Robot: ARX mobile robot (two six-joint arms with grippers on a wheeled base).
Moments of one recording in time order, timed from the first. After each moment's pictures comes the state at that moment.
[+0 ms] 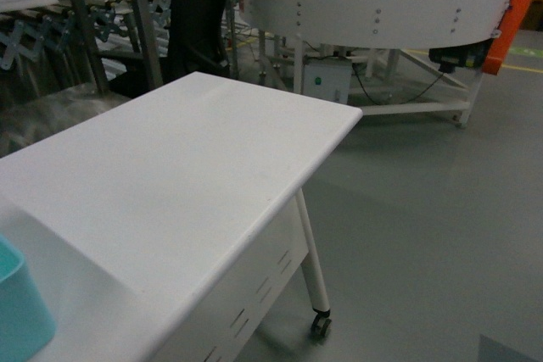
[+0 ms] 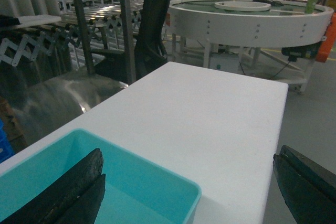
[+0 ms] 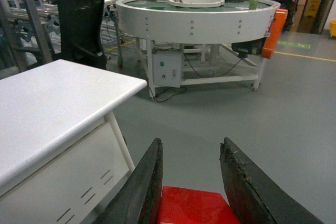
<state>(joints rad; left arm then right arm) 0.00 0.01 0.02 0.00 0.00 0.00 0.00 0.00 0.01 0.00 0.00 0.01</state>
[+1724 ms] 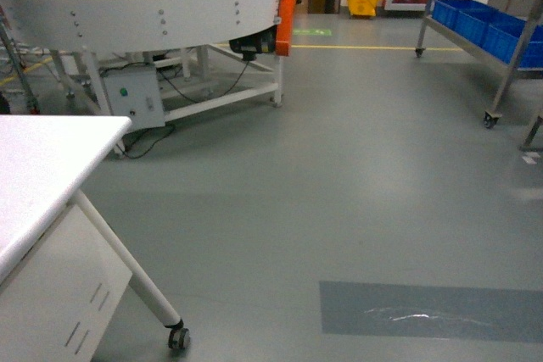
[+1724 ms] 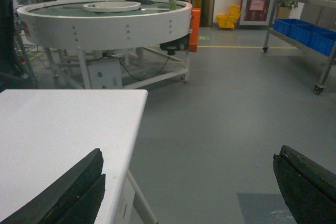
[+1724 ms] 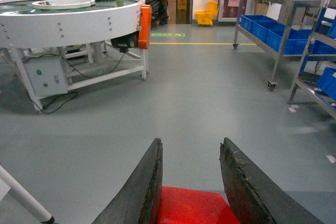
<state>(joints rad) 0.00 0.01 0.02 0.00 0.00 0.00 0.00 0.00 0.01 0.00 0.00 0.01</state>
